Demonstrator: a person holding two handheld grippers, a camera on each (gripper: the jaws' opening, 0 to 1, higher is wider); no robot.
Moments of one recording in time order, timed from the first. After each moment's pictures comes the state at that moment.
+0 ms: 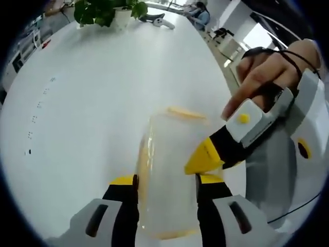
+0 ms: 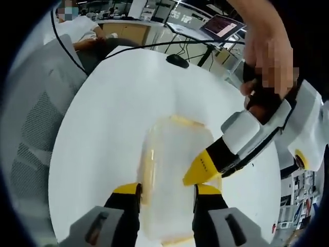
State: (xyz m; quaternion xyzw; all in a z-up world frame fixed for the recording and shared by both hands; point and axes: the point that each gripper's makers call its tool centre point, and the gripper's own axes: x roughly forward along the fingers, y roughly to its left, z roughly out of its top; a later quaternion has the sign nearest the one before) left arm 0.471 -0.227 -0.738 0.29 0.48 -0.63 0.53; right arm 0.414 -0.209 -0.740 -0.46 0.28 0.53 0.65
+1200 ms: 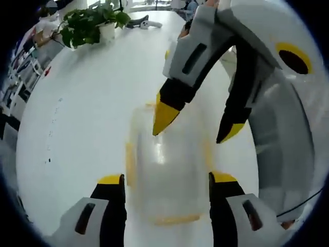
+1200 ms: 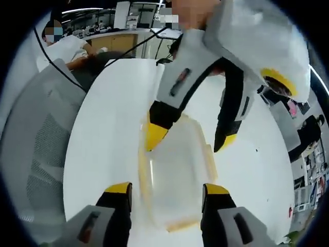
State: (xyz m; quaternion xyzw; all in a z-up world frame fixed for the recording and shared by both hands) left arm 0.446 -0.200 -0.726 0.38 0.39 -0.62 0.56; right arm 0.411 -0.226 -0.724 -0.40 0.32 0.53 0.68
